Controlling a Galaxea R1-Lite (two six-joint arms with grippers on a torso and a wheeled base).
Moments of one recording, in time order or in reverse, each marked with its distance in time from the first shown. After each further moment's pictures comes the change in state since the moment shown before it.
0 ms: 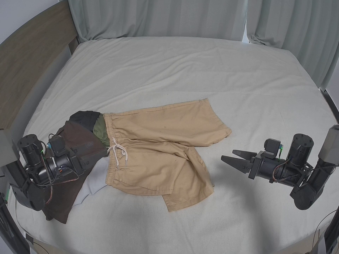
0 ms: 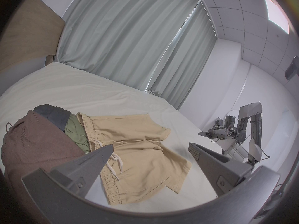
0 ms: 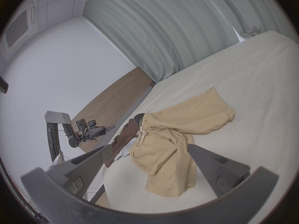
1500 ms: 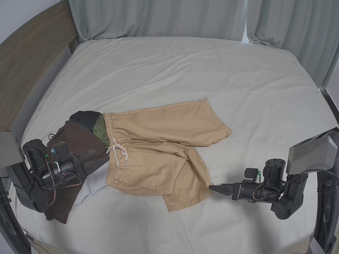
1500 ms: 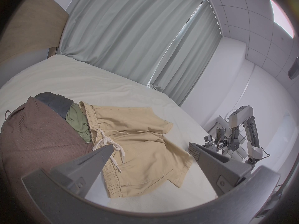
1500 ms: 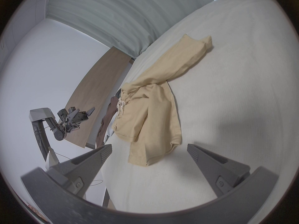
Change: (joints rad) left arm 0.000 0.064 0.010 0.000 0.004 0.016; right arm 0.010 0.357 -0.027 -0.027 -0.007 0.078
